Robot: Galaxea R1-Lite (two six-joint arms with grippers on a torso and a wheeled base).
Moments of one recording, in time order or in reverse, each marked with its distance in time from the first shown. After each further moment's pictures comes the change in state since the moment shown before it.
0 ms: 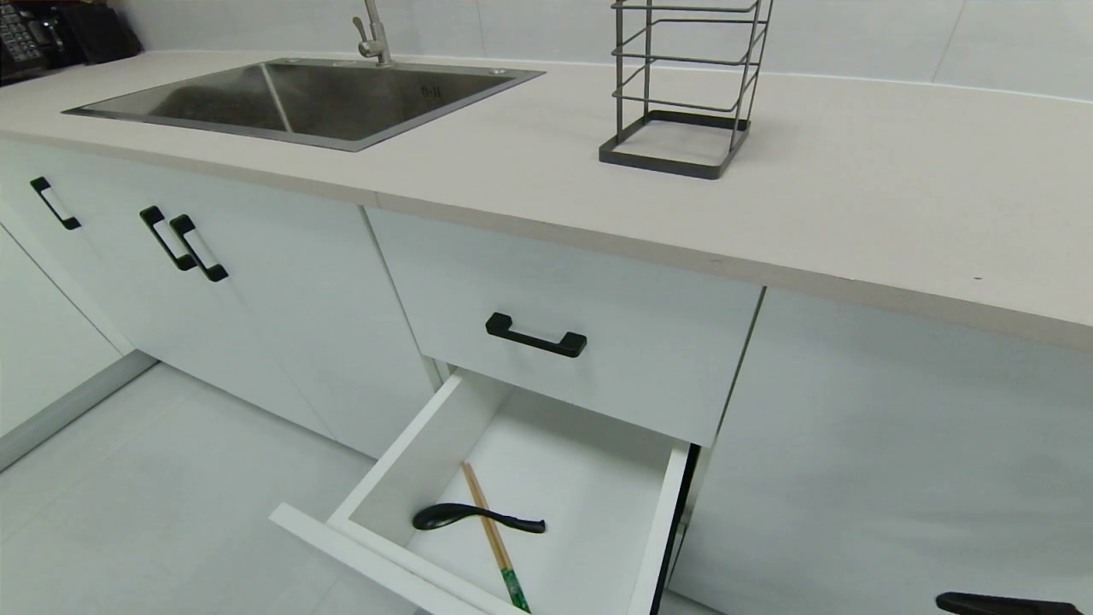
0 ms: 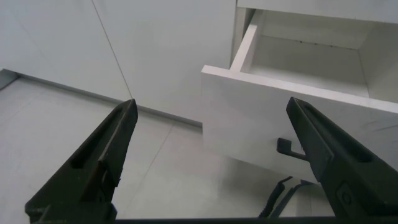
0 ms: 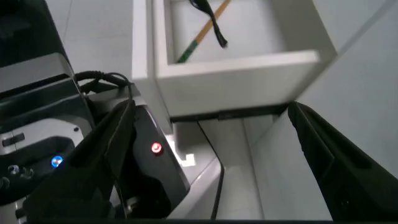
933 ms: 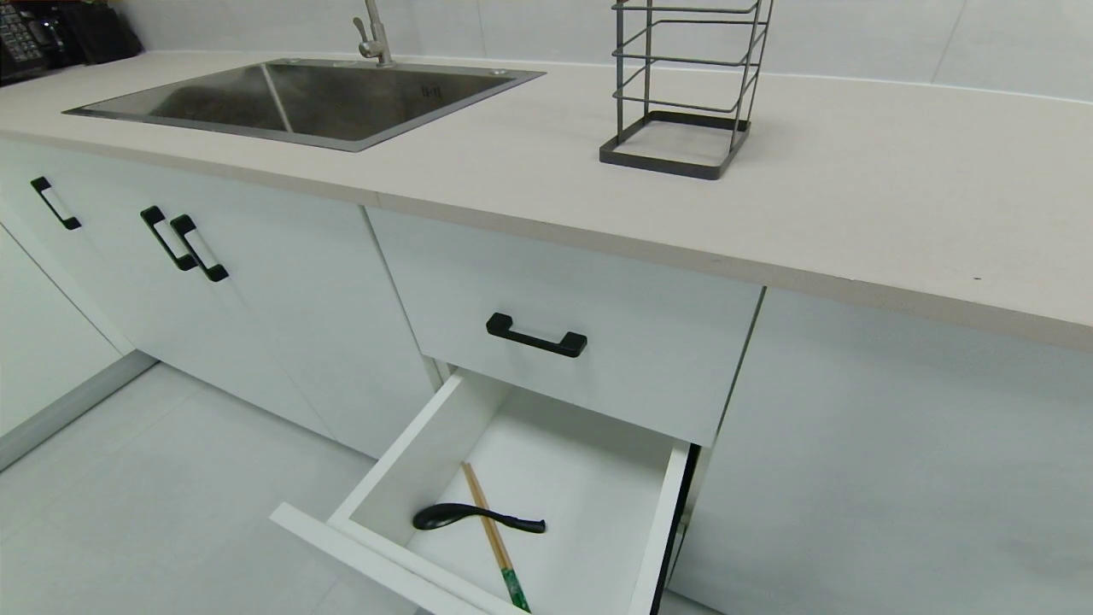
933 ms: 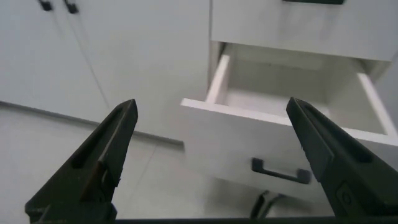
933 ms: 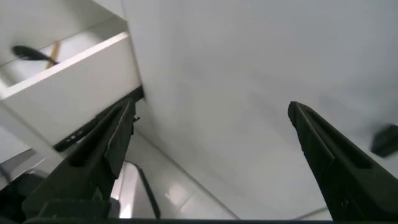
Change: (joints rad) left arm -0.066 0.328 -0.294 0.139 -0.220 -0.042; right arm -0.706 -0.727 0.043 0.375 0.003 0.066
